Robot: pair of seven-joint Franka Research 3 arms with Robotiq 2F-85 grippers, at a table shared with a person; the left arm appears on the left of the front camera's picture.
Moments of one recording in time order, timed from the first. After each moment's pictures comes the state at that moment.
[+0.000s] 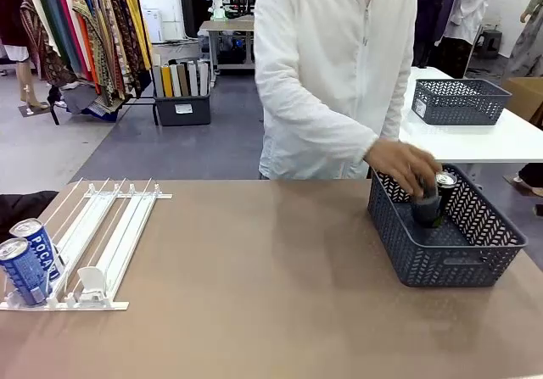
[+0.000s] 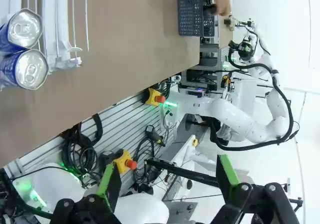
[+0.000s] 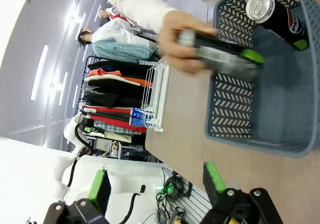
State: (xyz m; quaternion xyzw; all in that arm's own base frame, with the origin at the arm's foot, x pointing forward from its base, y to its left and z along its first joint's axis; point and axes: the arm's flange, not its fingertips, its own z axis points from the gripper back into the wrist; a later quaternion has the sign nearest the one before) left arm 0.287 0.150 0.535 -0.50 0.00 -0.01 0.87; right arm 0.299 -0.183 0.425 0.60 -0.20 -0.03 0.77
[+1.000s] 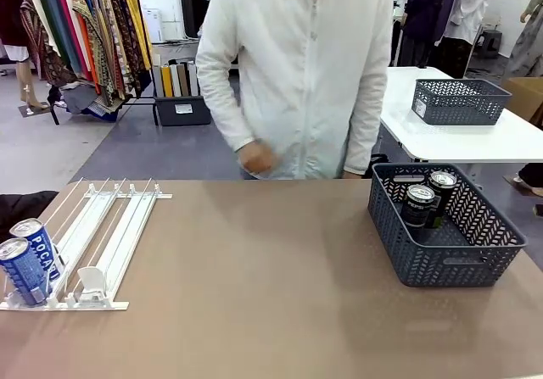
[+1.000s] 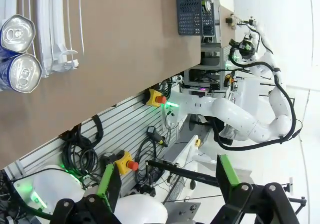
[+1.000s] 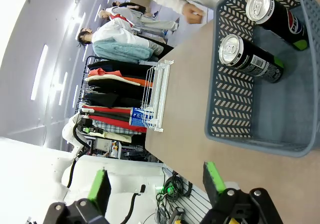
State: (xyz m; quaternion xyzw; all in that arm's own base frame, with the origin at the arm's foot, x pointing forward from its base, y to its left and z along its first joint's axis) left arm 0.285 0.141 0.544 -0.49 0.00 -0.01 0.87; right arm 0.299 -0.183 0.425 0.60 -0.20 -0.03 0.77
